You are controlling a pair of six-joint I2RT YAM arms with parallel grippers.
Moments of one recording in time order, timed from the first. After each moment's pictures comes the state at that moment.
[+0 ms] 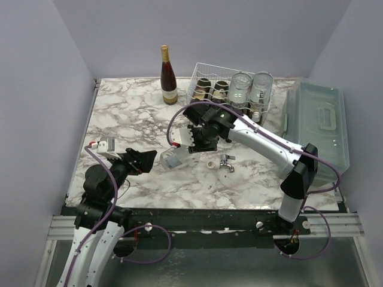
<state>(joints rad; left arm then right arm) -0.27 0.24 0.52 -0.36 0.18 -0.61 0.92 1.81 1.81 -1.17 -0.06 -0.84</state>
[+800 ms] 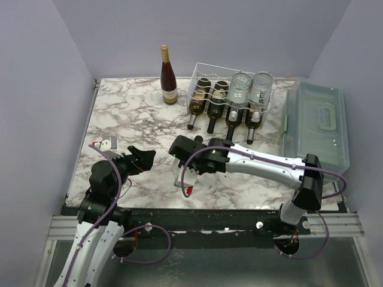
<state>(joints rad) -0.27 0.29 0.49 -0.40 0.07 -0.62 1.21 1.71 1.60 -0.98 0.45 -1.72</state>
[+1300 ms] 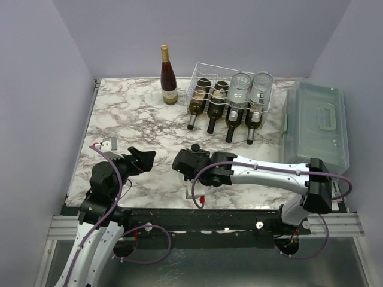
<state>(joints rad) -0.27 0.27 0.46 -0.38 0.06 -0.60 1.28 1.61 1.38 -0.83 0.54 -2.05</state>
